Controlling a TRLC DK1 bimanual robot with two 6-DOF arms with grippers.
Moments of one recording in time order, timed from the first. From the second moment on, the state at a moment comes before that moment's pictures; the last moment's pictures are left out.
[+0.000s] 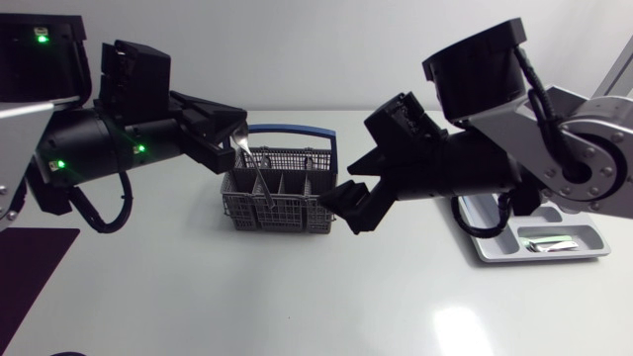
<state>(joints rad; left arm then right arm) -0.45 1.14 0.86 -0.01 0.20 0.11 0.64 1.30 0.97 -0.34 -0.23 -0.17</state>
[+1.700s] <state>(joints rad) -0.36 1.14 0.72 -0.11 0.34 0.25 0.75 1.71 1.07 -0.50 -0.34 -0.78</state>
